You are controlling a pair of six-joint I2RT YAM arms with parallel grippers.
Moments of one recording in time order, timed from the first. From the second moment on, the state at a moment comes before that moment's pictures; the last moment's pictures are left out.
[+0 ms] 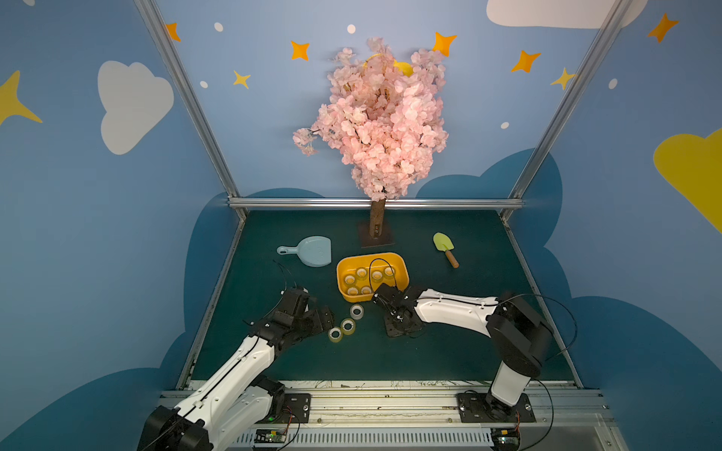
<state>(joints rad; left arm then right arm) -0.37 0.92 0.48 -0.51 0.15 -0.70 0.98 1.76 1.11 -0.77 0.13 0.70</state>
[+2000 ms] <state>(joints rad) -0.36 0.90 0.47 -0.50 0.21 -0.73 0.77 1.62 1.33 -0.76 -0.05 0.47</state>
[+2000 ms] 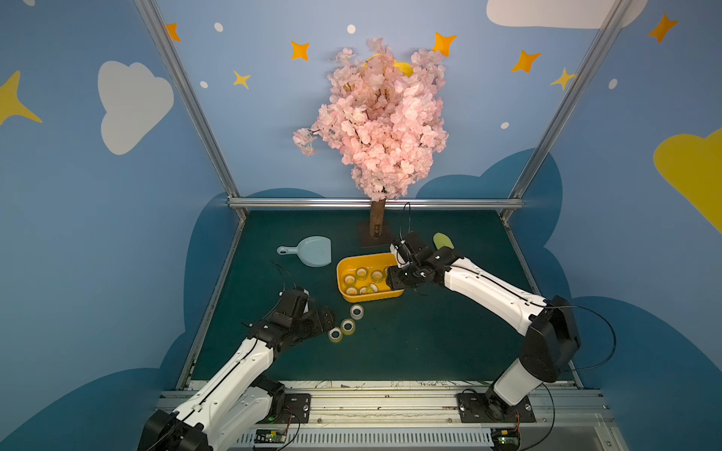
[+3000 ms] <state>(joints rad) -0.35 0.88 0.43 -0.52 0.18 -0.79 1.02 1.87 1.25 -0.56 -0.08 0.68</state>
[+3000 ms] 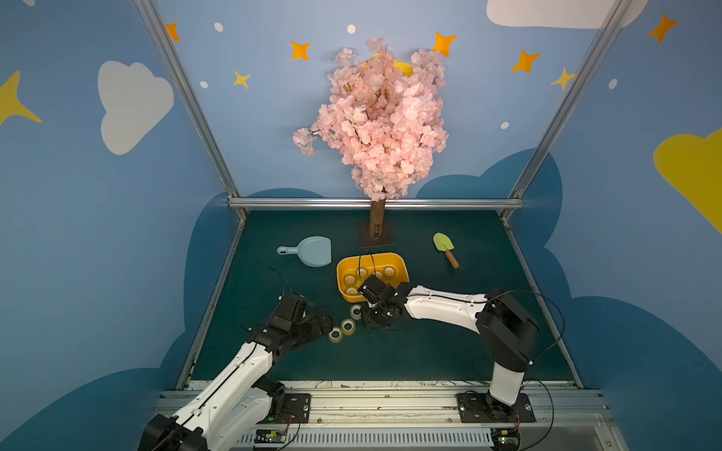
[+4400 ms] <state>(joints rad) -0.27 1.03 0.44 -0.37 0.20 -0.77 1.09 1.84 1.16 -0.77 0.11 0.82</state>
